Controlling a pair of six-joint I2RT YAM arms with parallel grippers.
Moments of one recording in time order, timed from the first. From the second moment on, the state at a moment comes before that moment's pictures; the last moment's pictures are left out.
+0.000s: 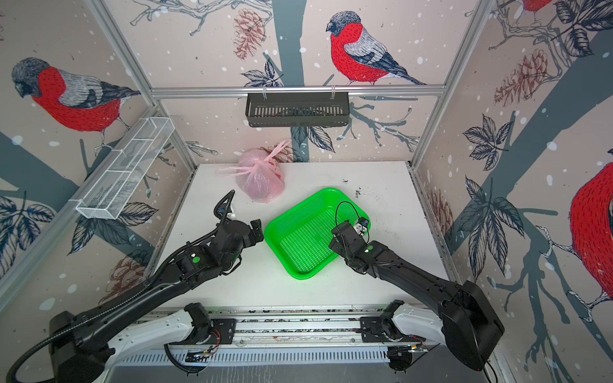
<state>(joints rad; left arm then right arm) -0.79 0.97 0.79 -0.49 -0.58 -0.77 0.71 1.17 0.65 -0.44 0.26 1.09</state>
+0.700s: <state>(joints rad) -0.69 1.00 0.76 -0.42 -0.44 -0.68 0.62 1.24 0.66 -0.42 0.19 0.99</state>
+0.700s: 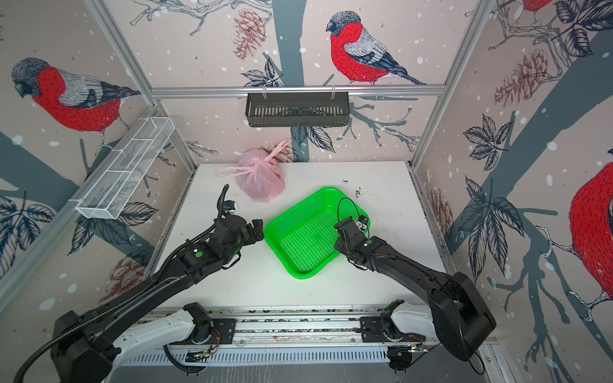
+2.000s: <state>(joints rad) -0.58 1.08 0.78 -0.38 -0.31 -0.59 0.31 1.57 0.97 -0.49 -0.06 0.21</state>
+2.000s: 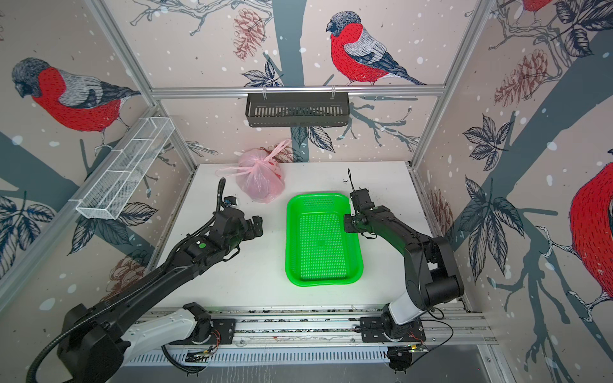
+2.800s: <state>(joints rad) -0.57 1.08 0.79 -0.38 -0.29 -0.57 0.33 1.50 0.93 -0.52 -0.02 0.35</state>
